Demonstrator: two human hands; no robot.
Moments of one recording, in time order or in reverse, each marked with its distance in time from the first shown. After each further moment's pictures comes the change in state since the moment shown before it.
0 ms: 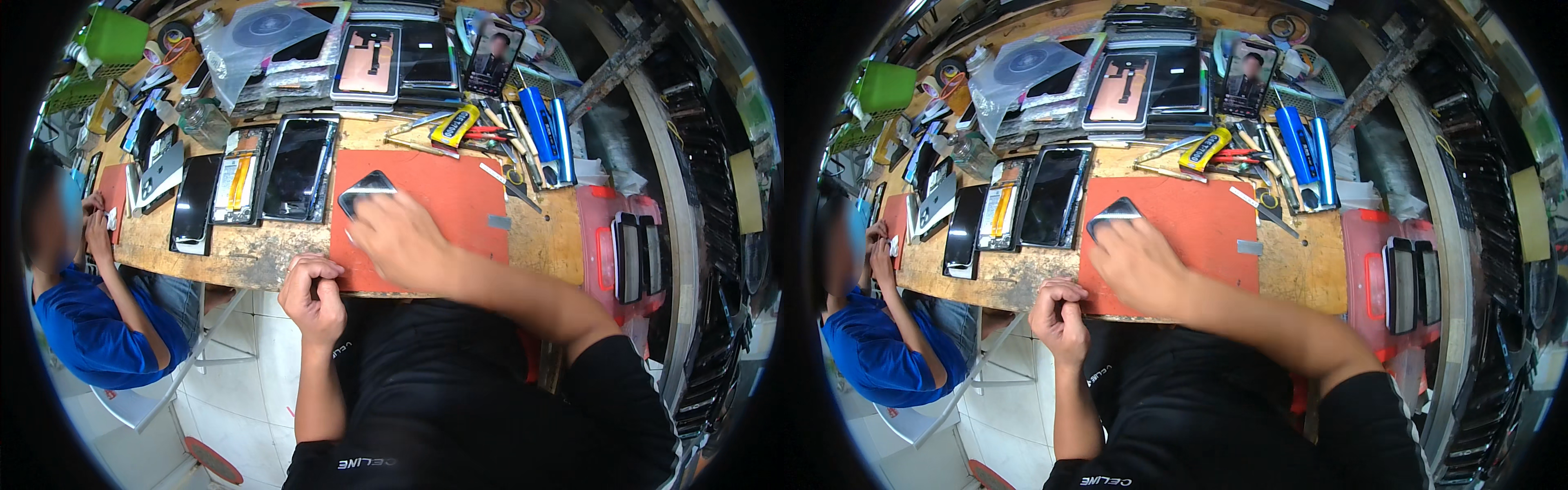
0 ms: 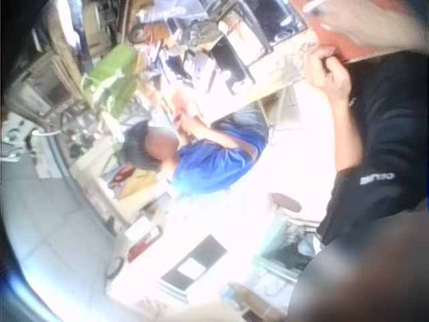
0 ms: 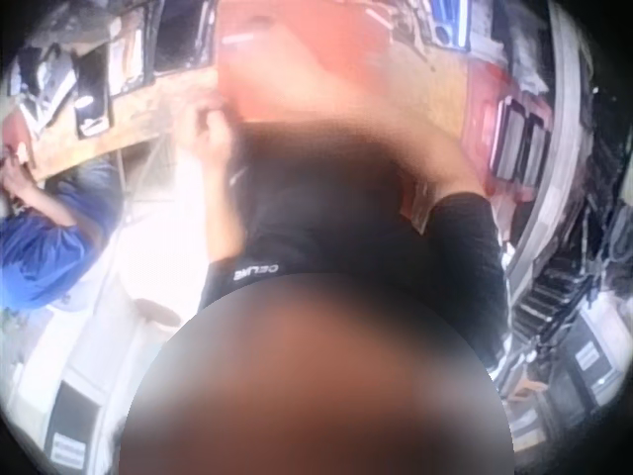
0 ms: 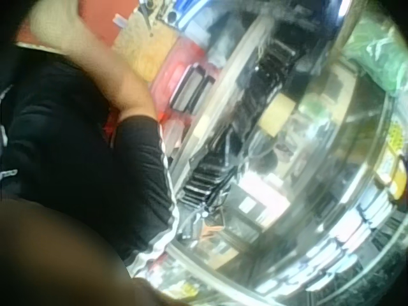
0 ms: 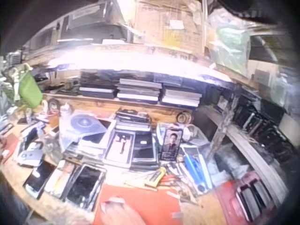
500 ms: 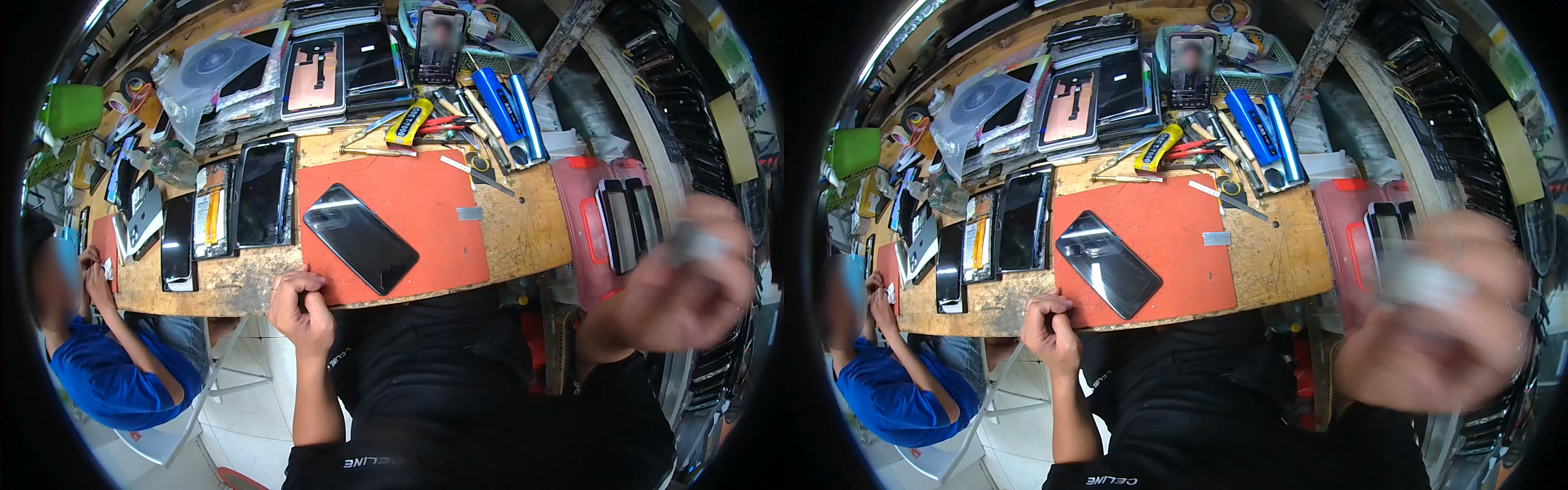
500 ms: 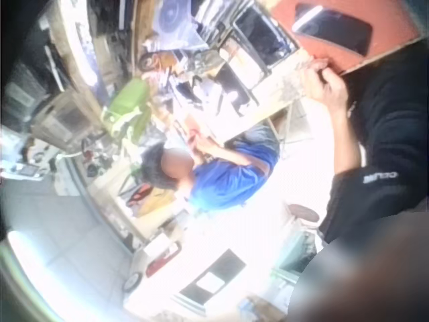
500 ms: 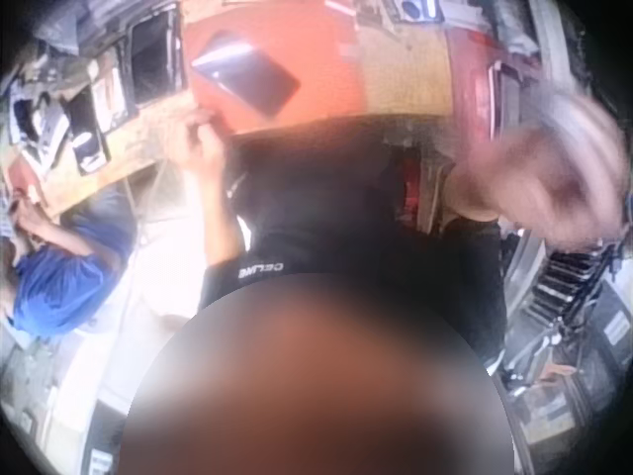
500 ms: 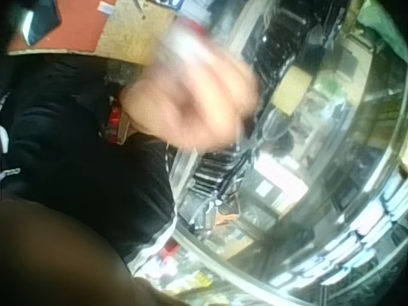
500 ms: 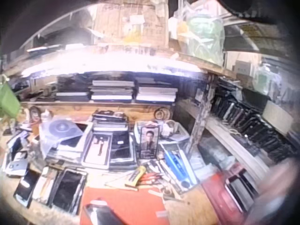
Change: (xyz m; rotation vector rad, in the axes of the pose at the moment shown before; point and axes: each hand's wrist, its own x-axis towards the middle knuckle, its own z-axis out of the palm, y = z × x) left_hand 0.003 -0.001 0.010 0.108 -0.045 0.051; right_hand -0.082 -0.036 -0.254 -0.145 0.653 0.073
